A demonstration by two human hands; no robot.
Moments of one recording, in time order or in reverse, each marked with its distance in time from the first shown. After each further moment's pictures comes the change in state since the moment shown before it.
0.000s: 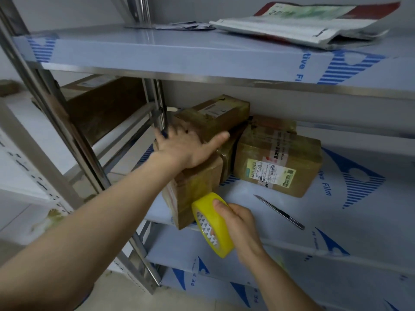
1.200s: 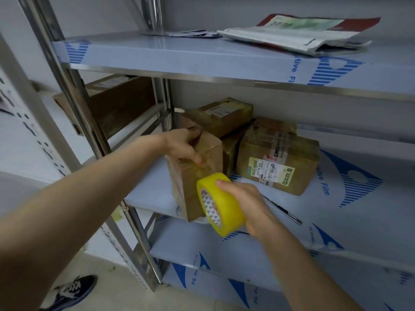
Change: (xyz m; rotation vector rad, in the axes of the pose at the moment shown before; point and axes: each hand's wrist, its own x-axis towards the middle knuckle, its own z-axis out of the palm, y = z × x) left_hand -0.017 -0.032 -0.034 -0.181 -0.273 0.241; right_hand -0.024 -0.064 -0.017 0.026 -0.165 0.081
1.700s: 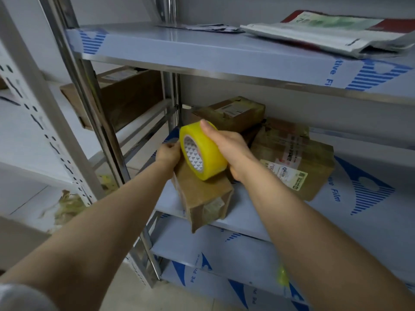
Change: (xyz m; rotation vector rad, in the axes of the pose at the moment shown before) left_hand 0.032 -0.057 0.068 -1.154 0.531 -0.472; right_hand 0.074 -0.073 0.058 -0.095 -0.032 -0.199
